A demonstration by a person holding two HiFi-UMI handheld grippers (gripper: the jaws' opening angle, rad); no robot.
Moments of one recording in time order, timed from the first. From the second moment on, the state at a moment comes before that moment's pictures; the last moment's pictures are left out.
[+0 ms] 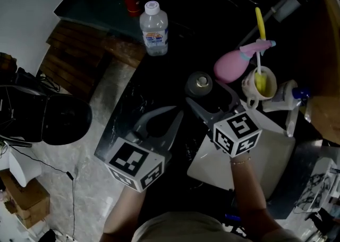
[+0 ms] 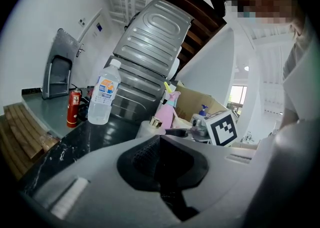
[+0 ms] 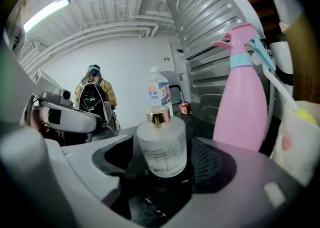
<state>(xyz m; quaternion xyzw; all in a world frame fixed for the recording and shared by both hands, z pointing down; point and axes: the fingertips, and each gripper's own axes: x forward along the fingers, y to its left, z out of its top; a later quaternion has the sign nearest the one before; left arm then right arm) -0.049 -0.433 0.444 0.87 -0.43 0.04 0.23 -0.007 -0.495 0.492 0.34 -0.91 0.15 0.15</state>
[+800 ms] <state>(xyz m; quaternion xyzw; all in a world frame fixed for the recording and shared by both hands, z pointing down) -0.066 -0.439 0.439 0.86 -0.45 0.04 0.23 -0.025 -0.511 0.495 0.33 -0.91 0.12 0.20</state>
